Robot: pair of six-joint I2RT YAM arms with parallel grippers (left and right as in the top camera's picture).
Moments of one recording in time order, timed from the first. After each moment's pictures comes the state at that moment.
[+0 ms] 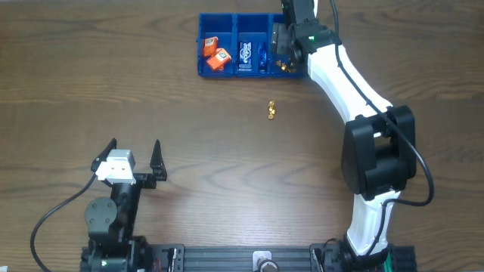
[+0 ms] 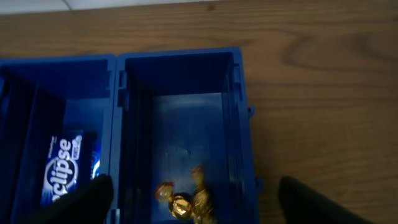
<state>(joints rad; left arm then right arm) -0.01 0.01 0.02 -0.11 0.08 -0.04 0.30 2.07 1.68 -0.47 0.24 0.29</state>
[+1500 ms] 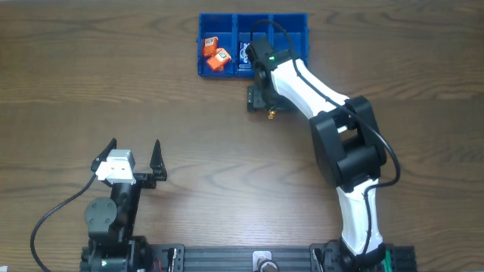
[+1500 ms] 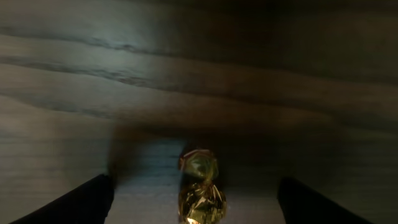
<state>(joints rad) -0.01 0.01 0.02 -0.11 0.08 -0.04 0.45 2.21 1.65 -0.93 0.05 0.47</state>
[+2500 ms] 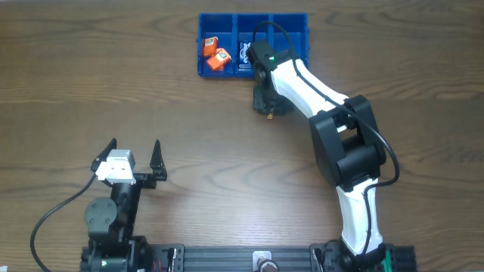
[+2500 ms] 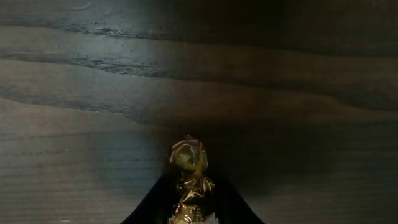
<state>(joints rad) -0.01 0.01 0.02 -0.11 0.08 -0.04 0.45 2.21 1.65 -0.95 0.04 0.50</state>
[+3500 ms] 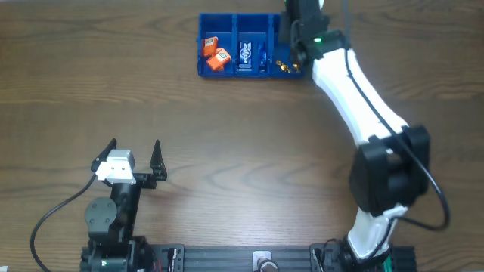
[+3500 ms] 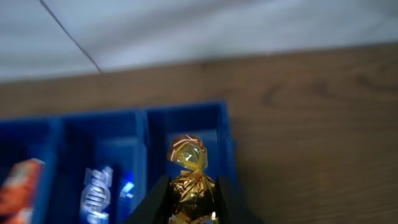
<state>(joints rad) -0.01 0.01 0.02 -0.11 0.08 -0.04 0.32 1.97 1.65 -0.41 0.31 0.30</state>
